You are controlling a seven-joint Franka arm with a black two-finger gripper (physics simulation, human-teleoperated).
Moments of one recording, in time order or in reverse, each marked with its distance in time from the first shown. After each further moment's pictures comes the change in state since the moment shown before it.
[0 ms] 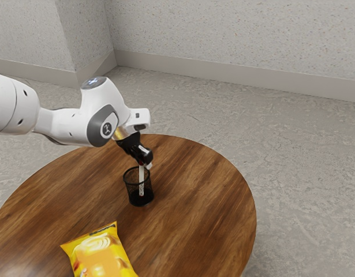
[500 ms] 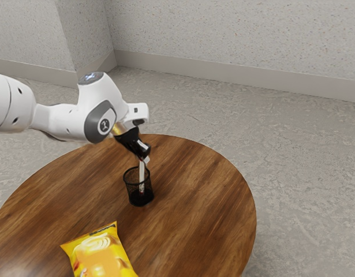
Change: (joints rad) arm 0.001 -0.023 0.002 -0.001 0.017 0.002 -0.025
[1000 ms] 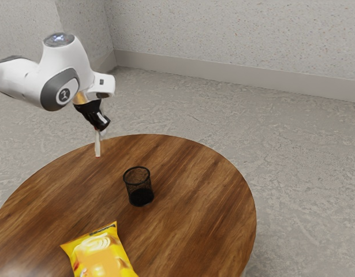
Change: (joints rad) arm -0.003 -0.250 0.114 -0.001 0.295 -0.231 -0.045
